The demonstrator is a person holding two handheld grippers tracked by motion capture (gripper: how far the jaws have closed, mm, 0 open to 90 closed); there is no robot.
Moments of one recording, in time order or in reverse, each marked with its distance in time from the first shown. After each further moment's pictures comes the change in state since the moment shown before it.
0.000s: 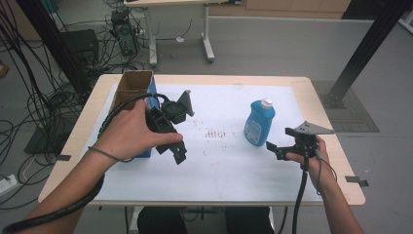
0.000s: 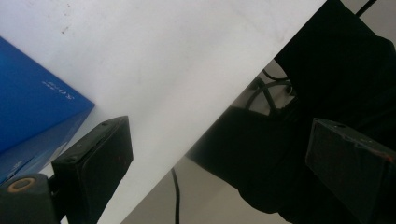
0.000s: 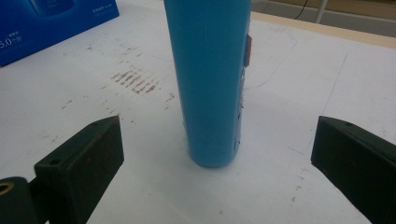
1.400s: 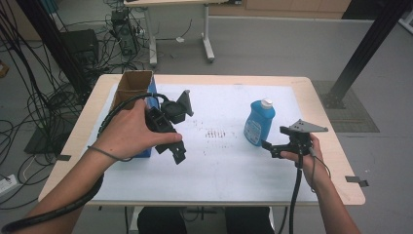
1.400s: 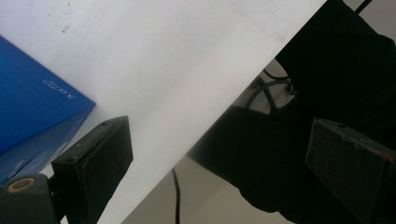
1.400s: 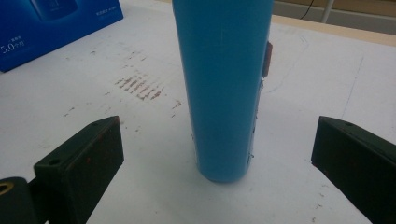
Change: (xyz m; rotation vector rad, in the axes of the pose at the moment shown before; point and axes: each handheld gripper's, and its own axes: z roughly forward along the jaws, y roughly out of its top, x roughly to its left) left arm 0.002 0.001 0.001 0.004 0.000 -0.001; right arm 0.002 0.003 0.015 -0.001 0.017 0.012
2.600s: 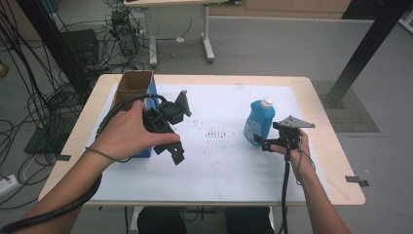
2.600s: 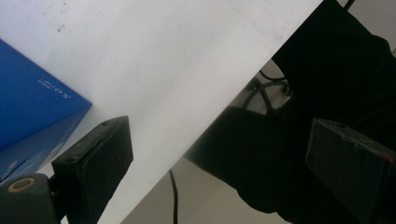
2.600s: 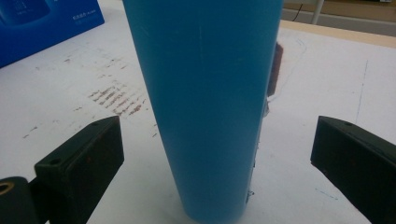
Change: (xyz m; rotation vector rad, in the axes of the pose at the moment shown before) left arm 0.005 -0.006 0.001 -0.011 -0.017 0.001; right arm 0.001 -0.005 0.038 -0.020 -0.039 0.011
